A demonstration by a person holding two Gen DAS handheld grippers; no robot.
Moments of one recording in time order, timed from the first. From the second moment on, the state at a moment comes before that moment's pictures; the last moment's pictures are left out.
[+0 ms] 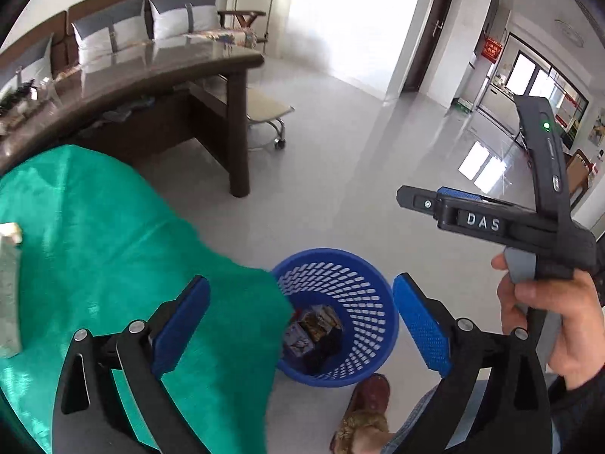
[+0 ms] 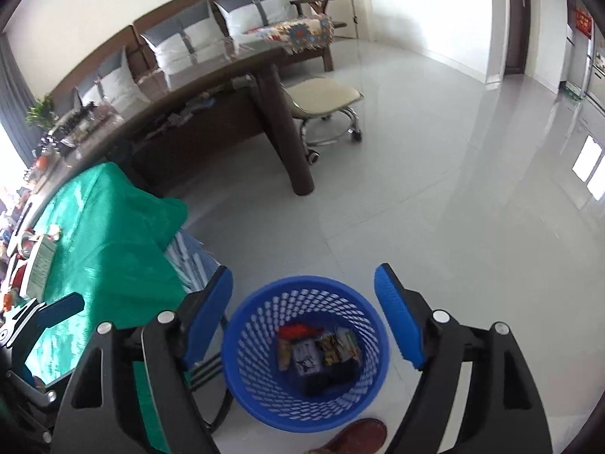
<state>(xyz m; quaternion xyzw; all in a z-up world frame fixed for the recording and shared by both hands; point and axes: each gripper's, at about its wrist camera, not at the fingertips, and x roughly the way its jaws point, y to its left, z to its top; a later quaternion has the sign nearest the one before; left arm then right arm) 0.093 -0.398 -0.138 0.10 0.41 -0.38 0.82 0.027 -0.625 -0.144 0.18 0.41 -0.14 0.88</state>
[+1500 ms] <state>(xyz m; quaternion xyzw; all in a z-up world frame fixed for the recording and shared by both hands) 0.146 -0.023 -0.153 0.01 0.46 -0.07 0.88 0.120 -0.283 -0.172 -0.02 0.47 0.05 0.88</state>
